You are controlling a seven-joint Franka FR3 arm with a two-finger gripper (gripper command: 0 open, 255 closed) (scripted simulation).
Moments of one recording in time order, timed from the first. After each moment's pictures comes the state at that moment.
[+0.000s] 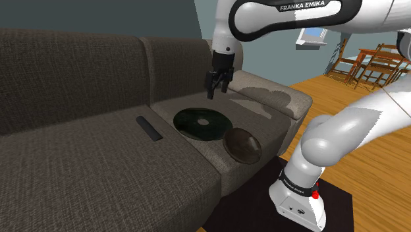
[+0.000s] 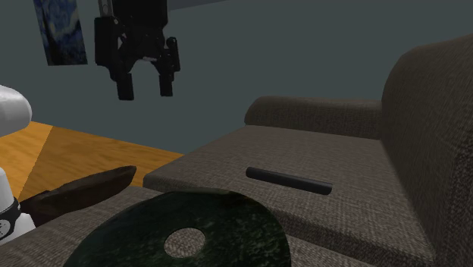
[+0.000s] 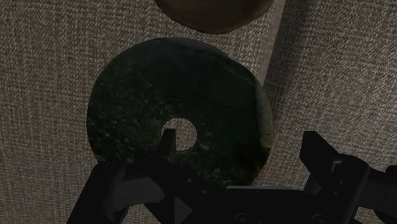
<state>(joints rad) 0.00 -0.54 0.22 -2.33 0.08 1.79 0.18</state>
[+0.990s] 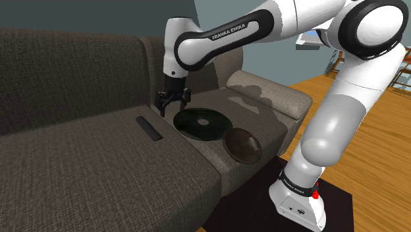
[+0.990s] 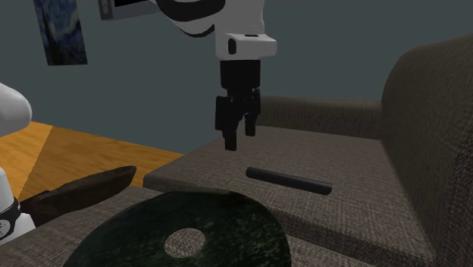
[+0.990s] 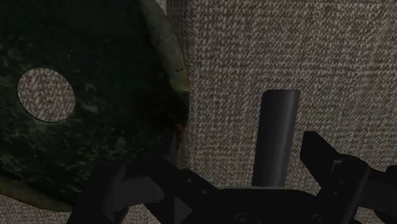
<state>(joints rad) 0.00 -0.02 0.38 -2.10 0.05 2.10 0.52</state>
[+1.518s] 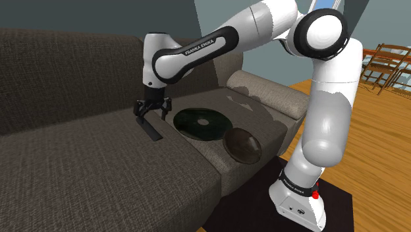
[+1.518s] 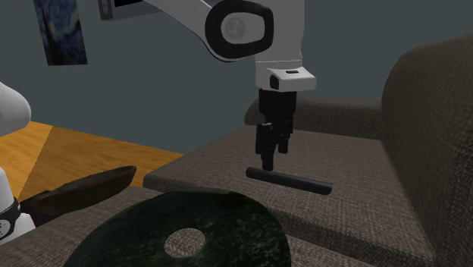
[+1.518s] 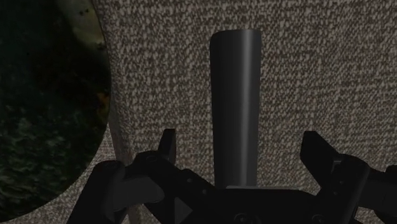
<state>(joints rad) 0.04 0.27 0.39 -1.88 -0.05 2.18 0.68</state>
